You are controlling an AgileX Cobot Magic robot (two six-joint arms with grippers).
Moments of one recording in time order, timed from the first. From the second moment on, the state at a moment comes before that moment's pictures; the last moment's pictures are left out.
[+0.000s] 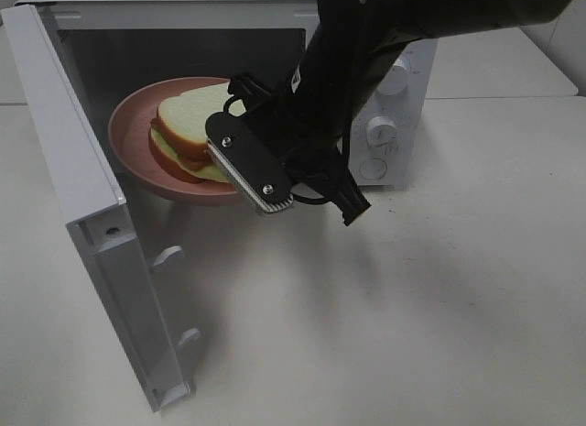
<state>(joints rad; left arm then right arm) 0.01 0.00 -0.50 -0.10 1.04 0.14 0.70 1.89 -1.36 0.09 0.64 -1.69</state>
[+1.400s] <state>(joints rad) 0.01 0.00 -0.50 -0.10 1.04 0.14 0.70 2.32 -2.01 -0.09 0.87 -1.33</state>
